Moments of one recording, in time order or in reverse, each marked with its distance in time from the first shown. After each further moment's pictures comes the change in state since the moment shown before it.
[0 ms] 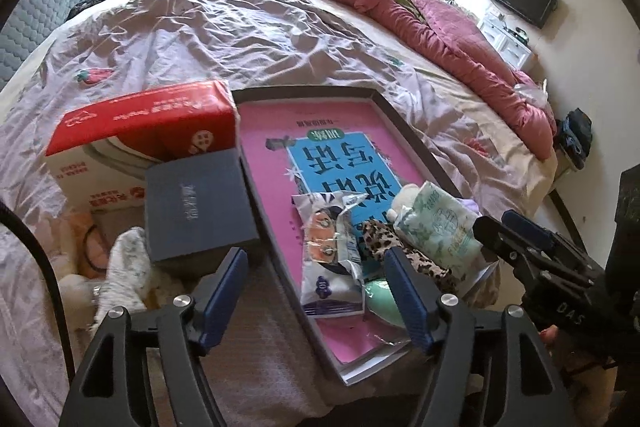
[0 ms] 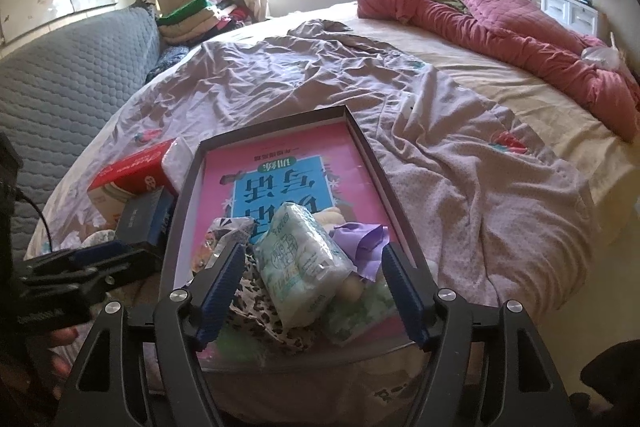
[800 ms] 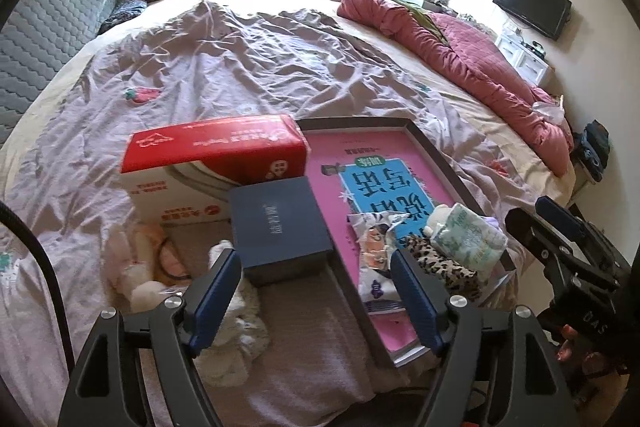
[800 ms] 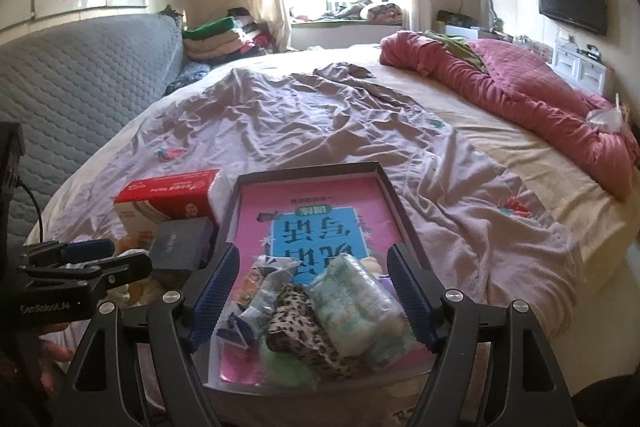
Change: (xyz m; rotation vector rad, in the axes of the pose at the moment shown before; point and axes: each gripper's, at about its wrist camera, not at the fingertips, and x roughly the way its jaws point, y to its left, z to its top) left arm -0.046 0.032 0.003 -0.012 -0.074 0.098; right arm -0.033 0.058 0.013 -0.131 -0.139 -0.006
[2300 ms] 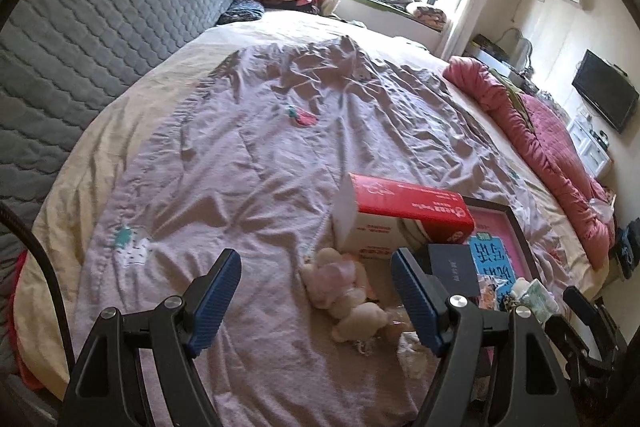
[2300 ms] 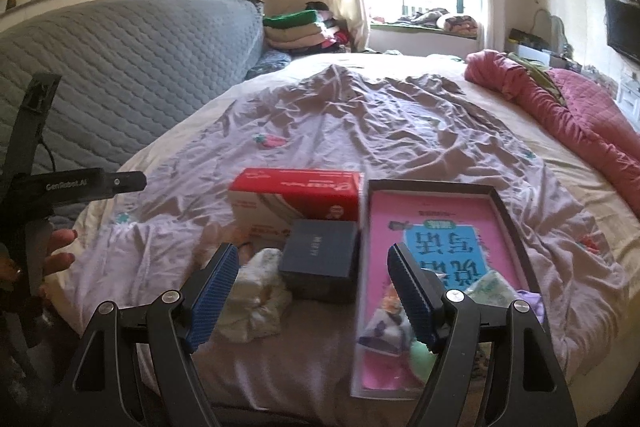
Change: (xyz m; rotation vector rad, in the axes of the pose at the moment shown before) left arm -0.092 0.169 0.002 -0.277 -0.124 0.195; right arm -0.010 0.121 0.006 -0.134 0.018 0.230
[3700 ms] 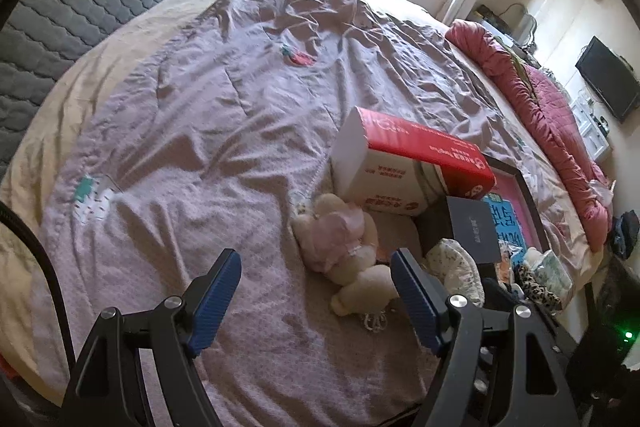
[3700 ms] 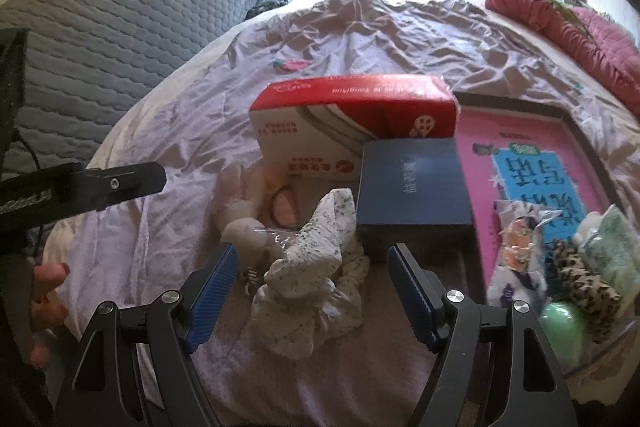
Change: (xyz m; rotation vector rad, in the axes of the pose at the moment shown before) left arm 0.058 0.002 -0.030 -0.015 0.163 -0.050; right arm 0.119 0.044 -0.031 0.089 0.228 0.041
